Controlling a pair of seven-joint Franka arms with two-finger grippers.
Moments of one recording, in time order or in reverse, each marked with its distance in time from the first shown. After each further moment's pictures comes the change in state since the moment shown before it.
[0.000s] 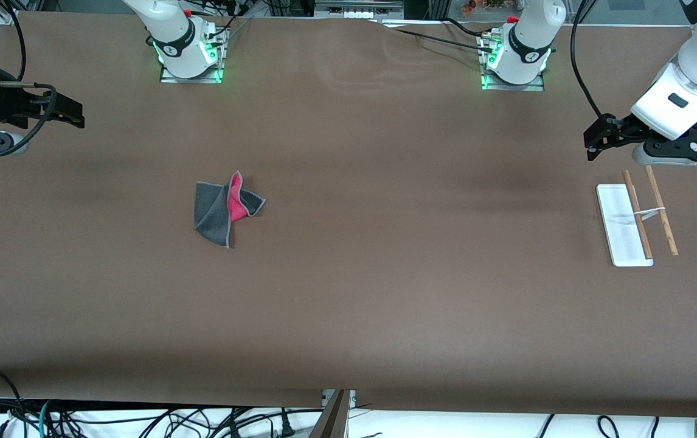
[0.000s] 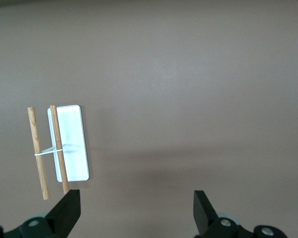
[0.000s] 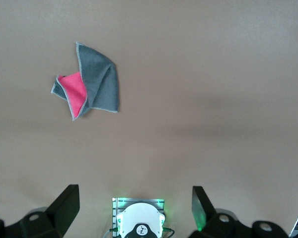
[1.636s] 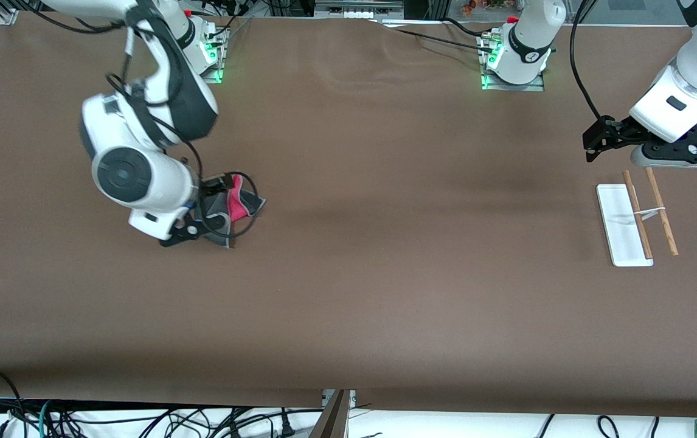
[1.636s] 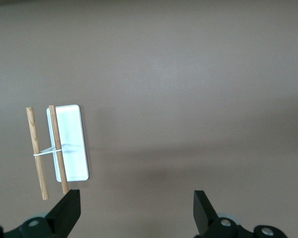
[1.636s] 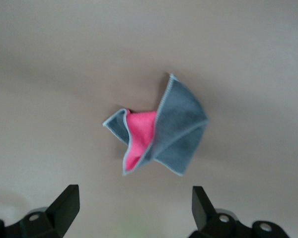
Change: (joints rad) left arm 0.000 0.009 -0.001 0.004 0.000 -0.002 0.000; right arm 0.308 0.404 0.009 -0.006 0.020 0.324 0.003
